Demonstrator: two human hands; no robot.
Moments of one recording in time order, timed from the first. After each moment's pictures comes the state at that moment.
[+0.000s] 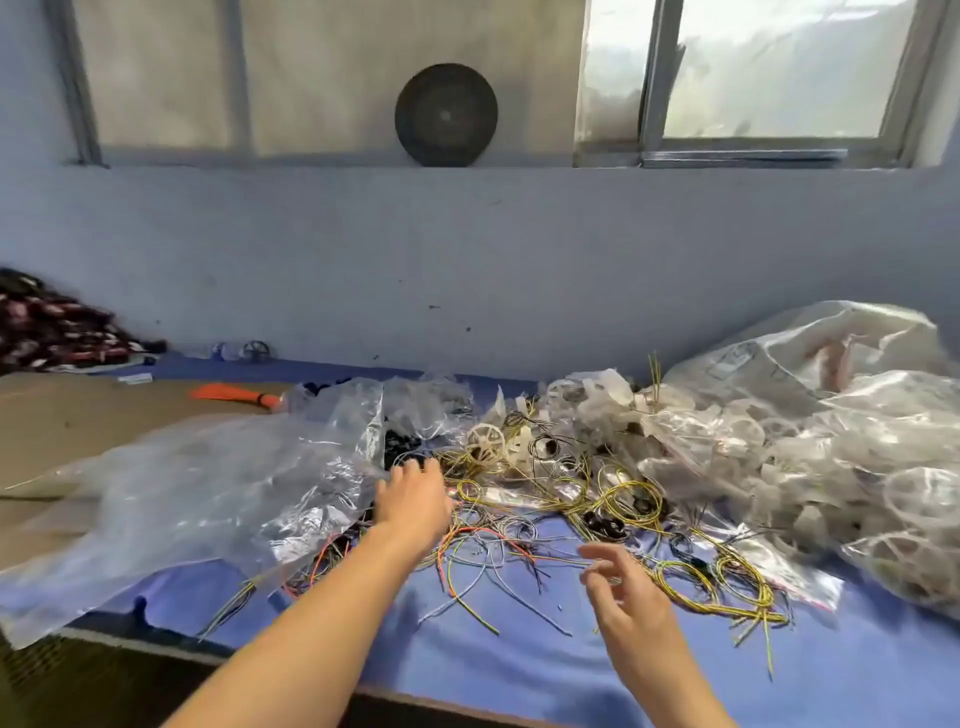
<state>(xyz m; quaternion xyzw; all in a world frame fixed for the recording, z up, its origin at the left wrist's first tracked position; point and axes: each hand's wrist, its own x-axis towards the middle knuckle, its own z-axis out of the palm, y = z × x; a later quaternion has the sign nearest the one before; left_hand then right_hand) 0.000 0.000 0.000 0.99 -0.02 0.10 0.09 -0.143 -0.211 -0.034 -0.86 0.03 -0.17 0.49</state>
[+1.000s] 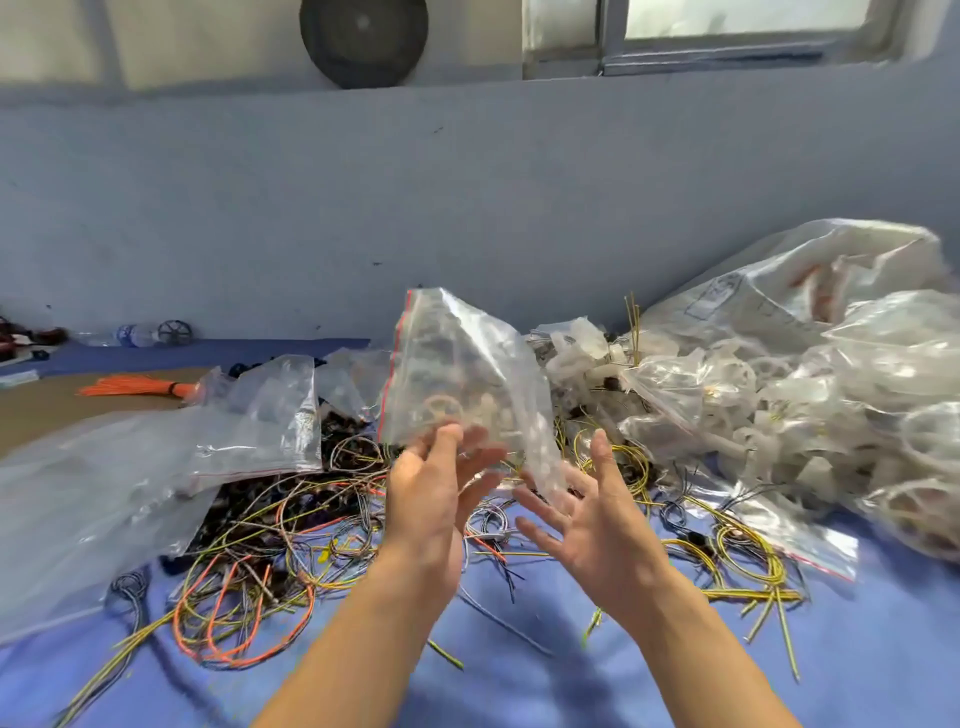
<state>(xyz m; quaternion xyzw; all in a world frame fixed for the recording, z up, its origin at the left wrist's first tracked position) -0.030 -0.084 0.027 0.45 -0.01 0.00 0.89 -0.047 -0.226 -0.014 -0.45 0.10 0.03 0.89</state>
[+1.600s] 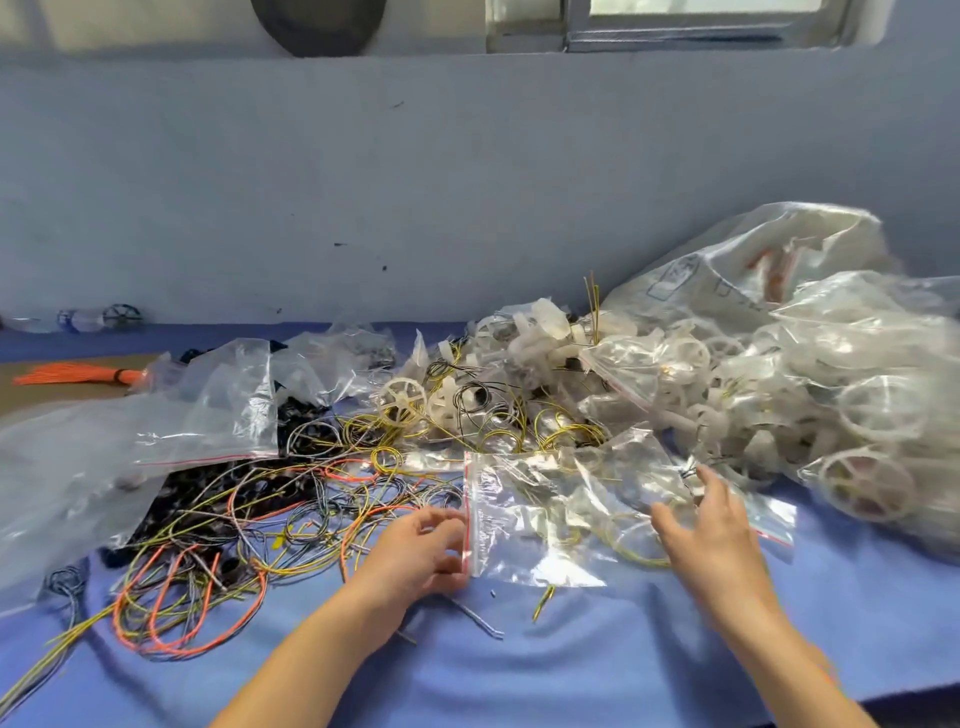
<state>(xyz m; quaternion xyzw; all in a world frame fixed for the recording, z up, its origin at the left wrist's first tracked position) -0.021 -0.082 -0.058 0.68 0.01 -0.19 0.70 -0.099 -0.339 -0.057 -0.87 0.29 -0.22 0.32</state>
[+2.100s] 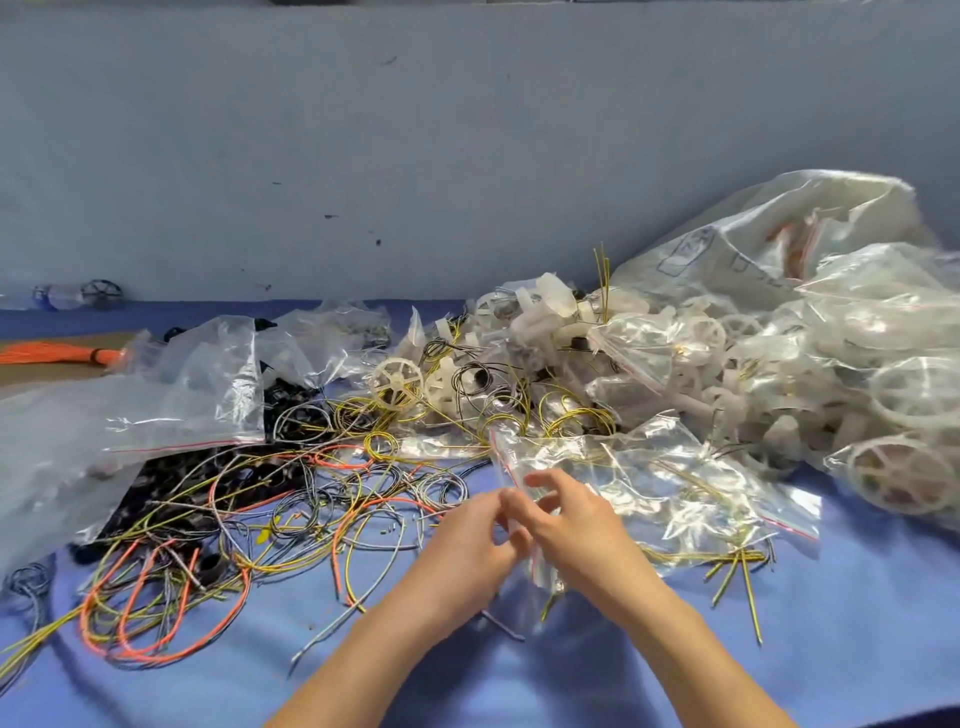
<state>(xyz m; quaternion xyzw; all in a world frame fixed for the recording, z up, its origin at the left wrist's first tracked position) -0.015 -0.117 -0.076 0.85 -0.28 -0.03 0.44 -0.049 -0.253 -0.058 -0.90 0.12 -0.08 0.41</state>
